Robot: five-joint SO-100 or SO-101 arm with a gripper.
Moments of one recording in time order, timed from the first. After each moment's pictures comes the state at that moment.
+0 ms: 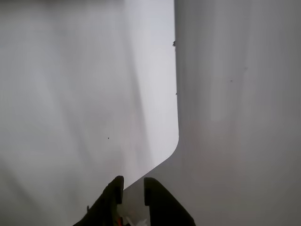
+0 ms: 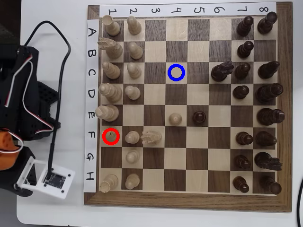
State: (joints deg) arm 97.6 182.4 162.0 72.7 15.4
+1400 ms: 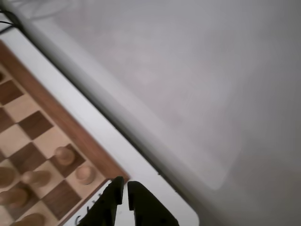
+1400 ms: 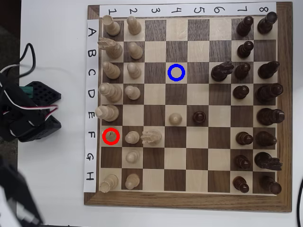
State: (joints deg) arm 62.1 141.4 84.1 93.4 79.9
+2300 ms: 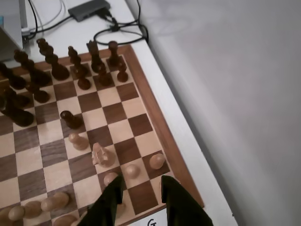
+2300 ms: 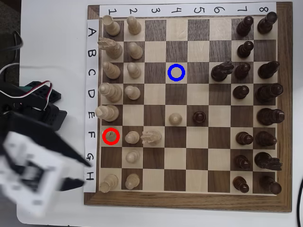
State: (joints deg) arm 32.0 133.5 75.4 97.1 88.6
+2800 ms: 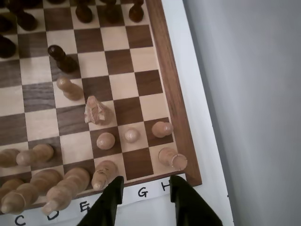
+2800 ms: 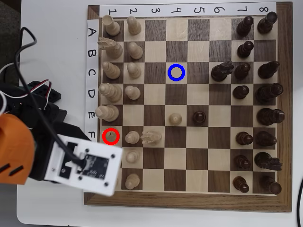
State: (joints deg) arm 31.6 132.5 90.1 97.1 78.8
